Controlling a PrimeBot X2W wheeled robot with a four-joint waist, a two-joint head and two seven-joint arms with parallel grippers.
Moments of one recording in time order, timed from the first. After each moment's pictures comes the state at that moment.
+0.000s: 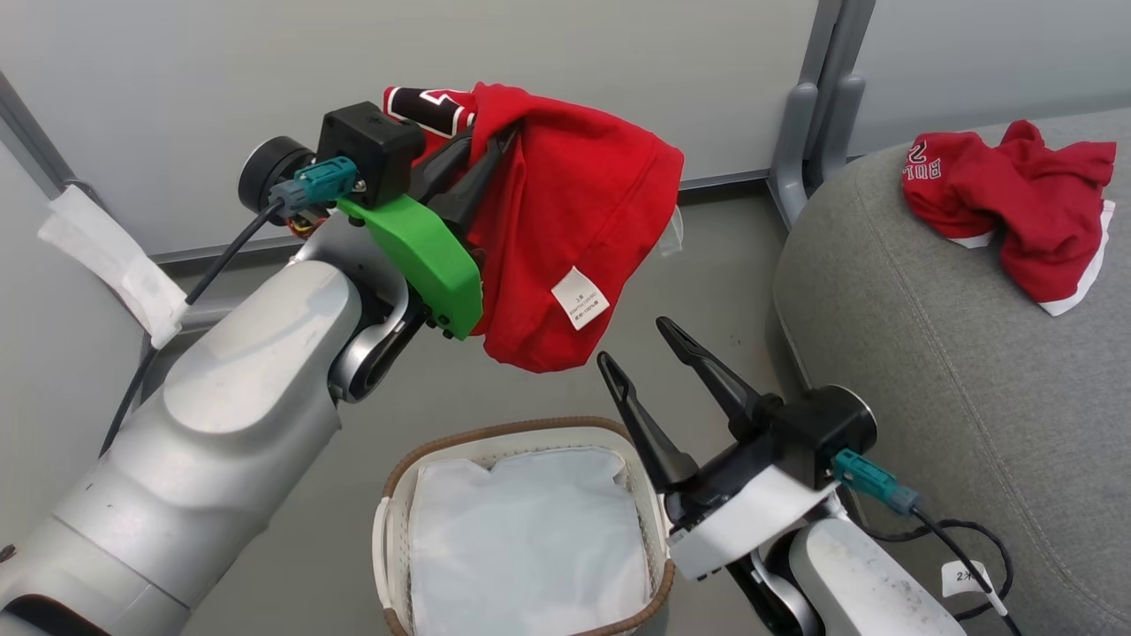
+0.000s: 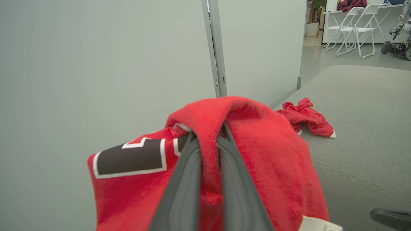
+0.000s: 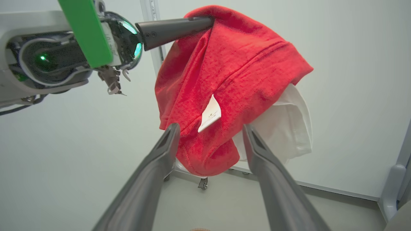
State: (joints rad) left arm -0.96 0.34 -0.95 0.45 -0.81 -0.10 -0.12; right arm -0.27 -0.05 0.49 0.10 0.30 0.13 -0.24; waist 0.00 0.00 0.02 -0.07
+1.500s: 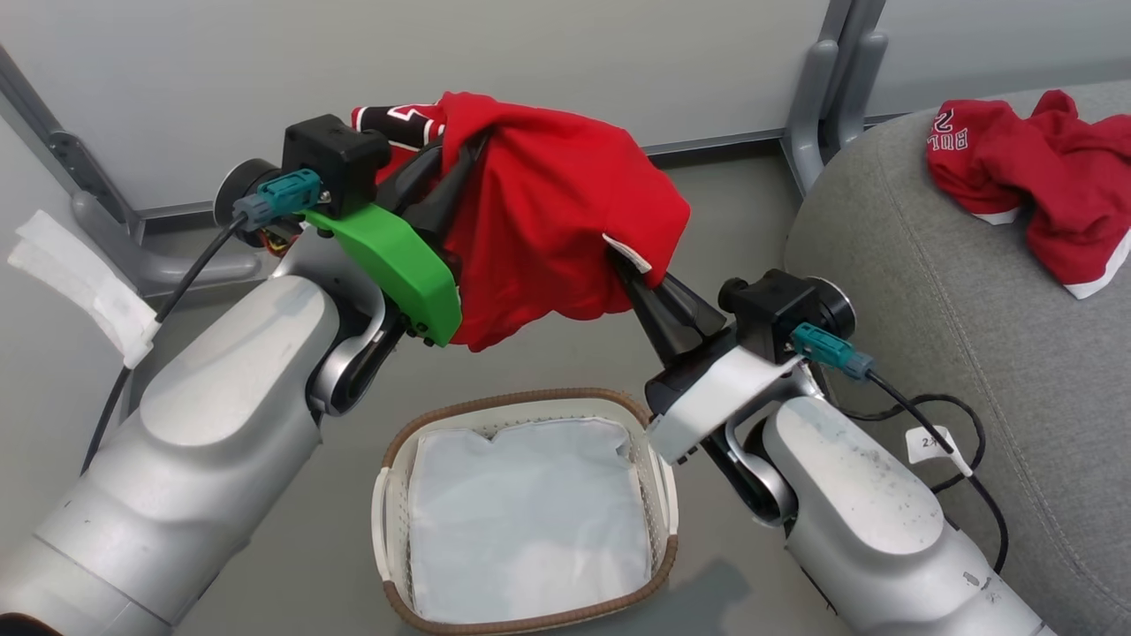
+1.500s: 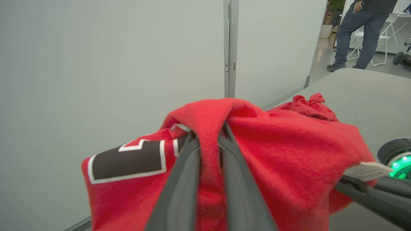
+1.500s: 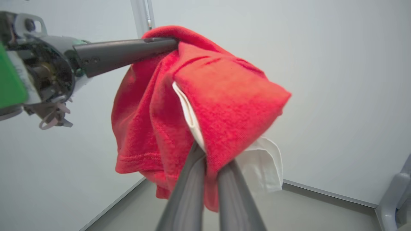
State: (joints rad) left arm -0.93 0.37 -0.94 0.43 -0.86 -0.07 -0.13; right arm -0.58 -0.05 0.56 0.39 0.39 0.13 -0.26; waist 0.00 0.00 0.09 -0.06
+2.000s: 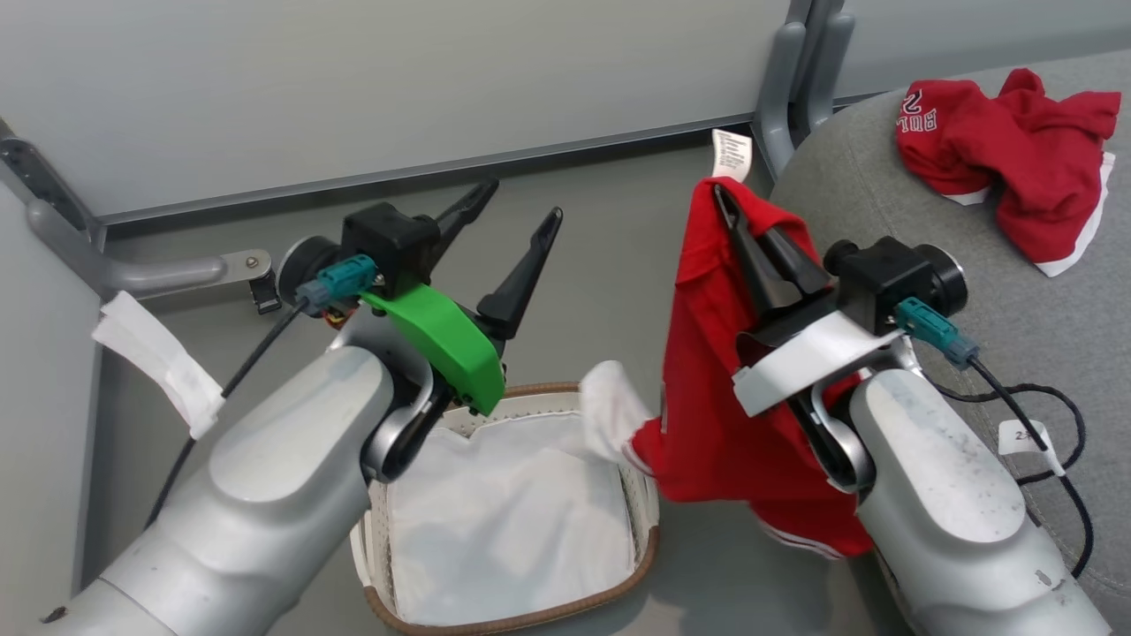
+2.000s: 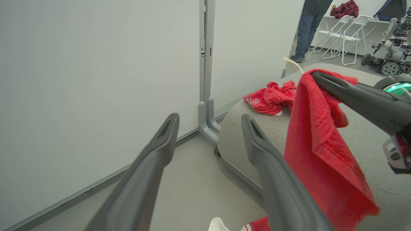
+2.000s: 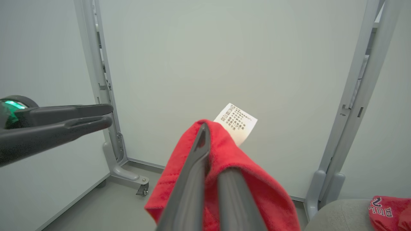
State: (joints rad) left arm -0.83 0.32 -0.98 0.45 -0.85 -0.07 -0.22; right arm -0.55 -0.10 0.36 0.32 0.26 0.13 -0.26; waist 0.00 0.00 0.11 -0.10
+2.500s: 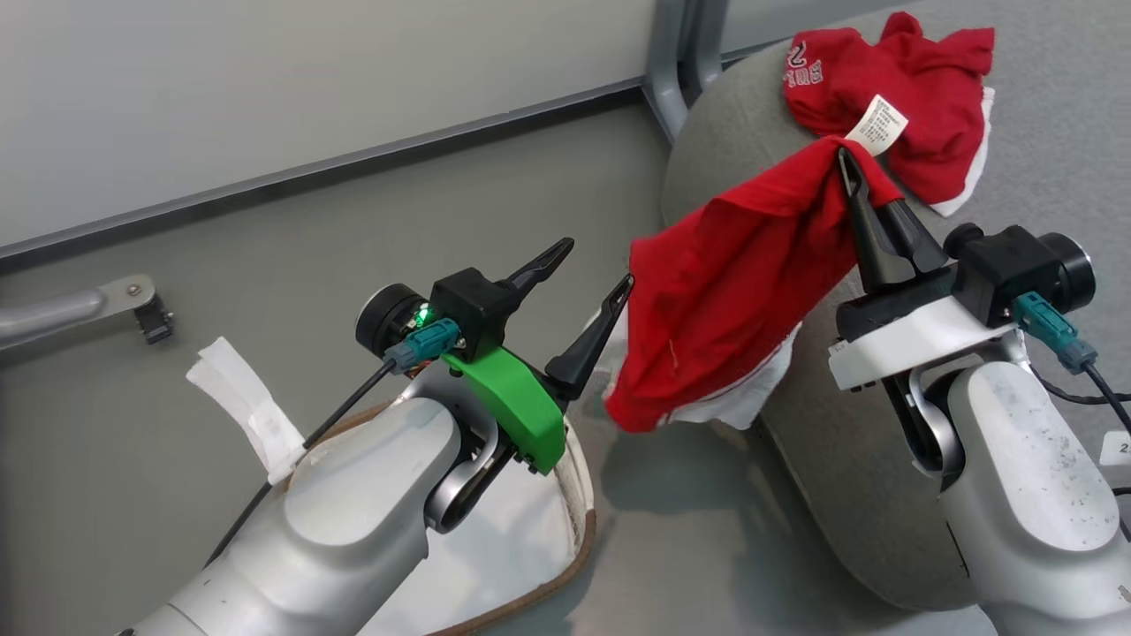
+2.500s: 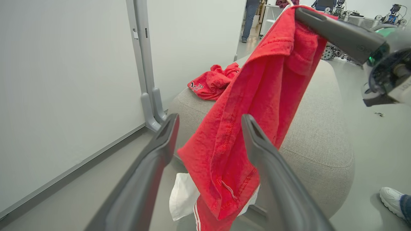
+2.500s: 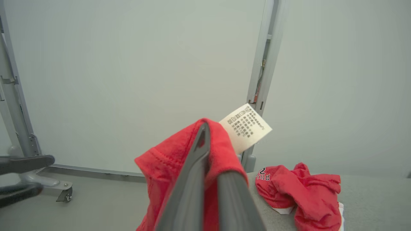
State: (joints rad) left arm -0.77 0.23 -1.04 0.46 -0.79 -0.07 -0.25; right arm -0.48 -0.17 0.19 0.21 0.19 0.13 -0.25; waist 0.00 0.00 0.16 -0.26
